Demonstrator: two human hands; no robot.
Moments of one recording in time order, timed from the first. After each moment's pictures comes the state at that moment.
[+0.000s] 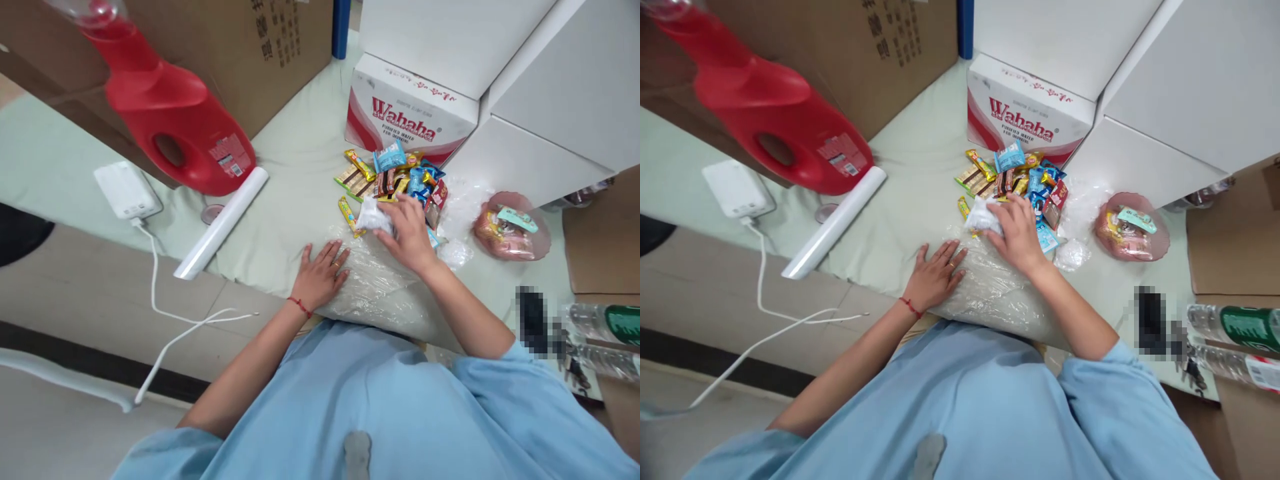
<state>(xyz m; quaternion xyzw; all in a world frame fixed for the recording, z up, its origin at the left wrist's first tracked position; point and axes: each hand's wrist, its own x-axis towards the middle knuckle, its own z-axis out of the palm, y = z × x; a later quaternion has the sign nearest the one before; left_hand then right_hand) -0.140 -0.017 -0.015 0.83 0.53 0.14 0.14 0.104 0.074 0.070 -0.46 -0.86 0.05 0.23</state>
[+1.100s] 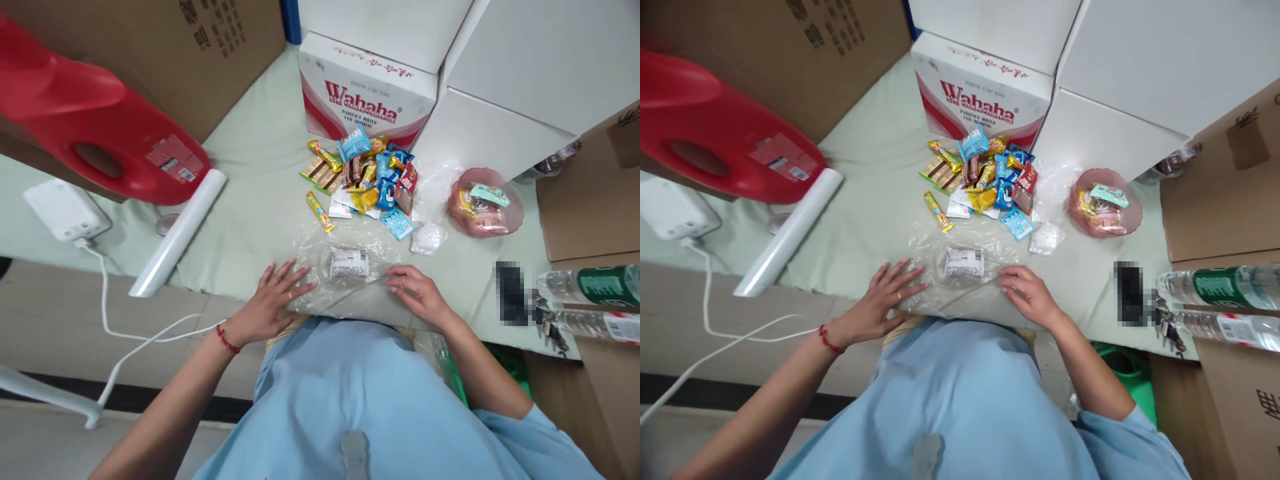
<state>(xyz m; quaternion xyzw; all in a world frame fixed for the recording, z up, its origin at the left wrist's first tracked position) -0.204 -0.047 0.004 0.88 0.40 0.08 0.26 0.197 -0.072 0.036 -0.48 -0.77 0.31 0.28</state>
